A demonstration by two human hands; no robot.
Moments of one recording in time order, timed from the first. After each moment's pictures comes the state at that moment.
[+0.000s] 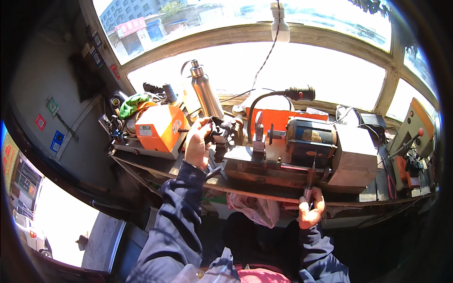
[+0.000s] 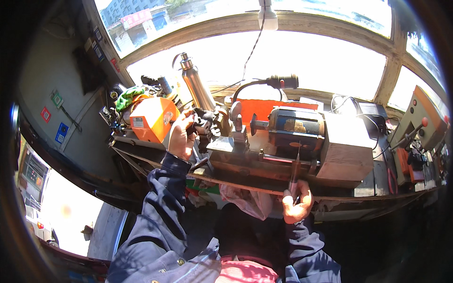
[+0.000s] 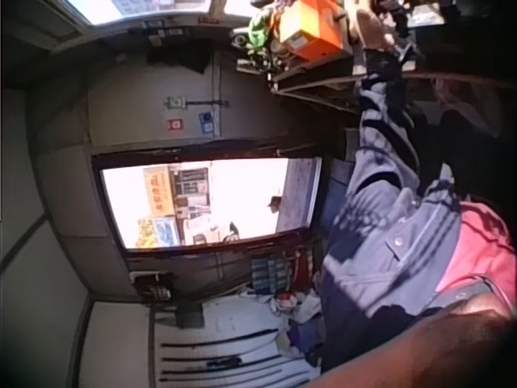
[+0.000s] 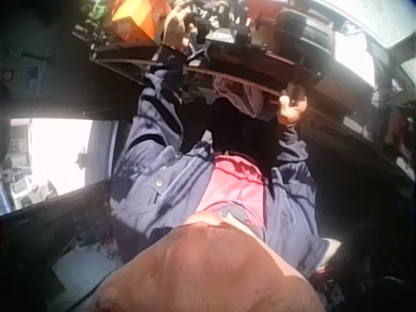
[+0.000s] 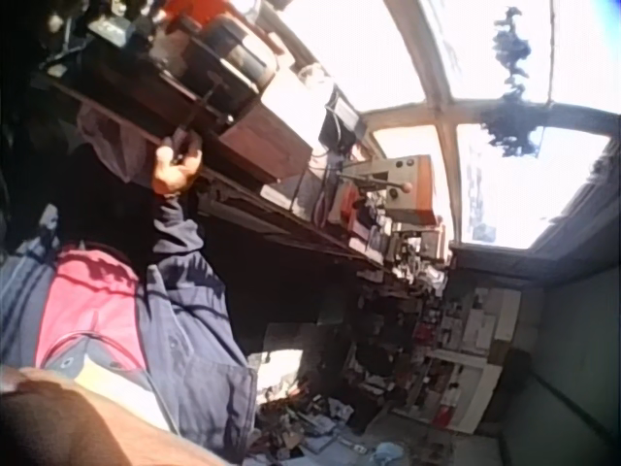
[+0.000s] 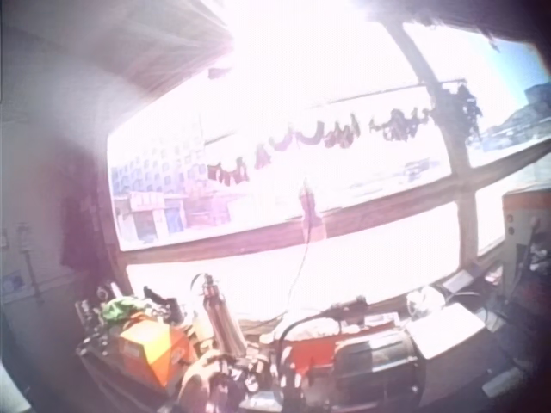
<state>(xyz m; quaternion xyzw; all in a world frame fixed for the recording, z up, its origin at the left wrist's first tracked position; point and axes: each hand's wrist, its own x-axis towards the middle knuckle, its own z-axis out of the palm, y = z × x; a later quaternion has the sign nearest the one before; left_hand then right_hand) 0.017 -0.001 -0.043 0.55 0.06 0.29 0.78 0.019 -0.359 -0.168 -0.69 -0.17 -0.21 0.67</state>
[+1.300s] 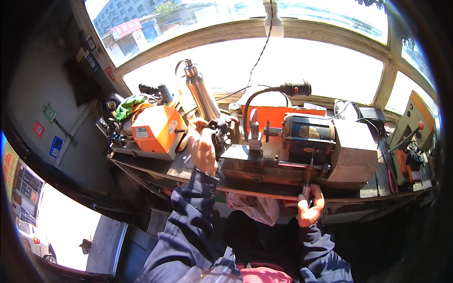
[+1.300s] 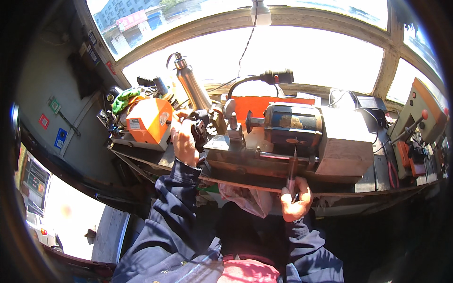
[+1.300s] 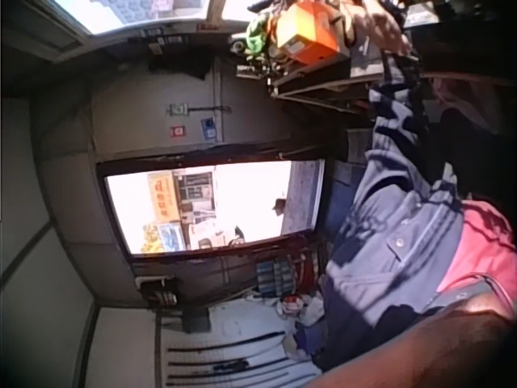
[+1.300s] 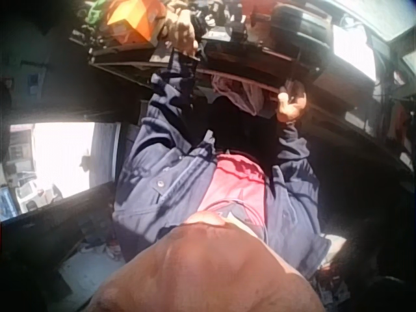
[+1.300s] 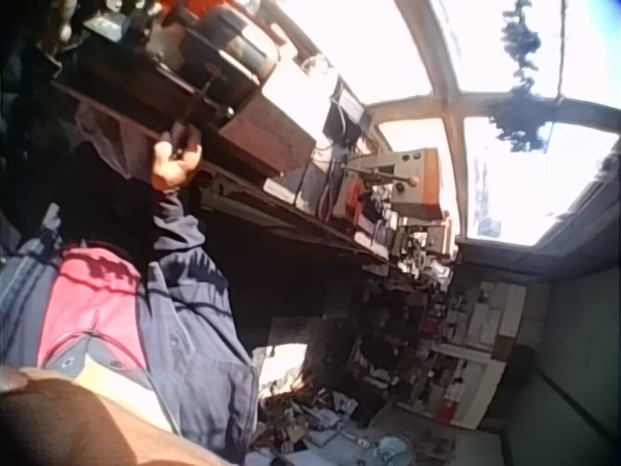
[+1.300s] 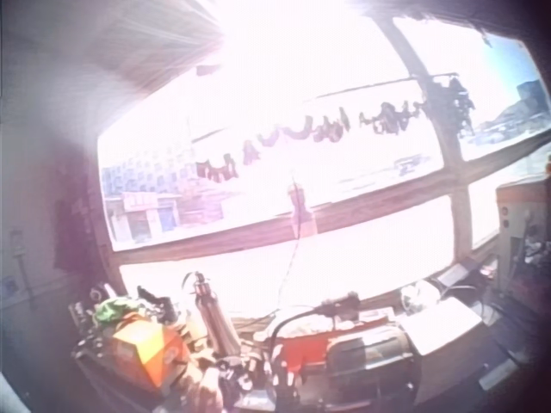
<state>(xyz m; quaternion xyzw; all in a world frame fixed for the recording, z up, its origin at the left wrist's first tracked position) 0.025 -0.038 -0.057 0.72 0.08 0.50 0.47 0.023 -0.362 -0.169 -0.71 -0.20 -0.21 0.64</state>
